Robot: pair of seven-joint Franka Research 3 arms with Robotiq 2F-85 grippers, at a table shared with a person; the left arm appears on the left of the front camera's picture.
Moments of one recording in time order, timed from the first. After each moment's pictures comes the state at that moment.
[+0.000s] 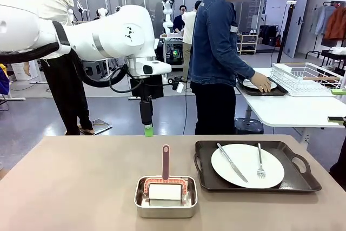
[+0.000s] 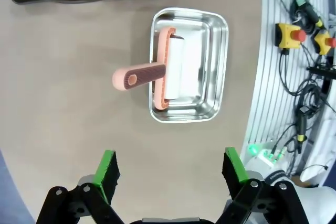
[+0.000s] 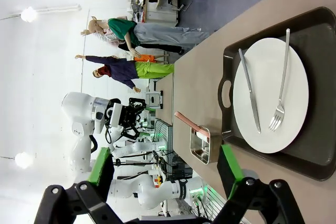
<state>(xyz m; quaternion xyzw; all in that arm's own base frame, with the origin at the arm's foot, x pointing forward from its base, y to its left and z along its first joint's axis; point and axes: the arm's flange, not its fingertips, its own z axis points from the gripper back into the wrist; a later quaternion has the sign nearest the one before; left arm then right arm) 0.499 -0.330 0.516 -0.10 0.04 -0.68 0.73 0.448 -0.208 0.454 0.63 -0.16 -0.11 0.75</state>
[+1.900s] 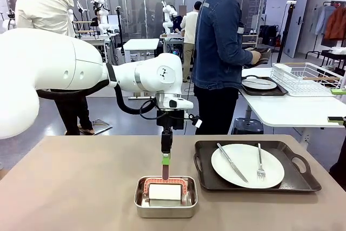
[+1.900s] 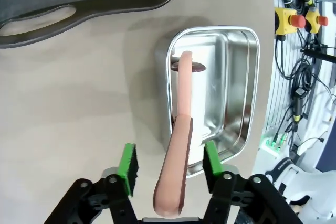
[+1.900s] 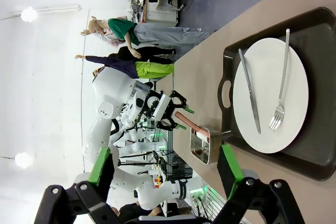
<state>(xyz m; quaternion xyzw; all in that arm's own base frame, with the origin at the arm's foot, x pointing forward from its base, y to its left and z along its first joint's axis) 0.550 -0.397 0.393 -0.14 0.15 -0.71 0.67 0.448 -0.208 0.454 0.63 -0.16 -0.11 0.75</state>
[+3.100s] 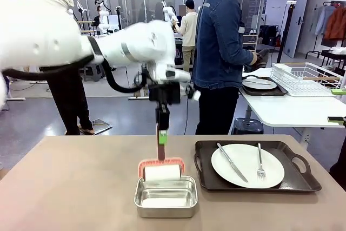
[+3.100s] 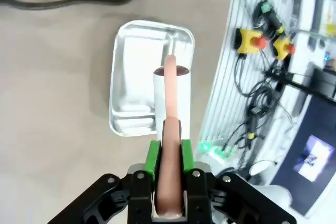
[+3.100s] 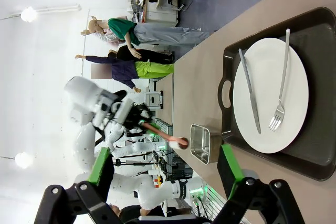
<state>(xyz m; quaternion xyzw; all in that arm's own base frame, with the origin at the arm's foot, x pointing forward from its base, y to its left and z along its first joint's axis) 0.512 -0.369 0.517 -0.16 0.15 -0.62 0.76 0.448 -0.208 0.454 0.63 -0.16 -0.11 0.75</state>
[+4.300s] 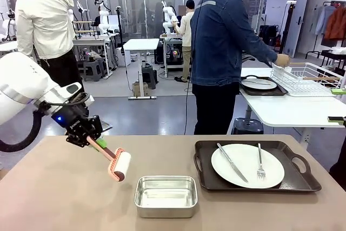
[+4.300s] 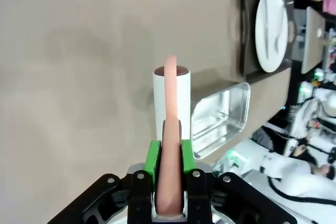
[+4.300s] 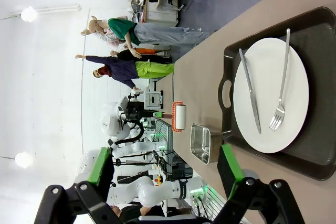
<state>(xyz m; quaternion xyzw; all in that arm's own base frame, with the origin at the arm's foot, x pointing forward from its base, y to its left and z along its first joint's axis) 0.480 -0.082 0.429 -0.31 -0.03 -0.04 0.95 0.448 -0.209 0.454 0.63 -0.16 -0.11 0.75</state>
